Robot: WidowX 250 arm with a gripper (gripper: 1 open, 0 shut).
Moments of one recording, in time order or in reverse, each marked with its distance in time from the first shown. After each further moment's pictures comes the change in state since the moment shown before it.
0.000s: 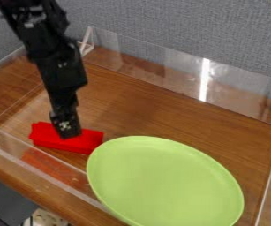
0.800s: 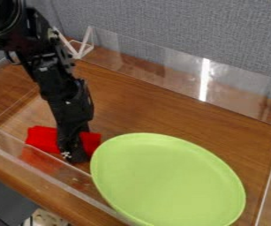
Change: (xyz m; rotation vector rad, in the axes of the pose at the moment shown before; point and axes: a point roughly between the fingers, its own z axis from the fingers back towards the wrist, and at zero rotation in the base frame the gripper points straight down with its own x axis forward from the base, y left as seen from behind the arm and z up) arm -0.011 0.000 -0.056 -0.098 -0.006 -0.158
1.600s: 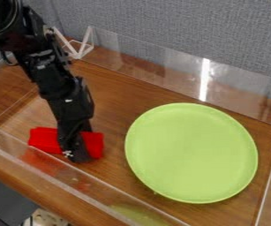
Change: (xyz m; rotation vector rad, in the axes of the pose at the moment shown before) arm 0.009 -0.016 0.001 -0.087 -0.079 0.013
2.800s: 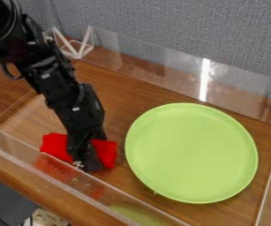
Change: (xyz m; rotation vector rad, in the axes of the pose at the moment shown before) arm 0.023 -0.023 -0.008 -0.044 -0.123 -0.046
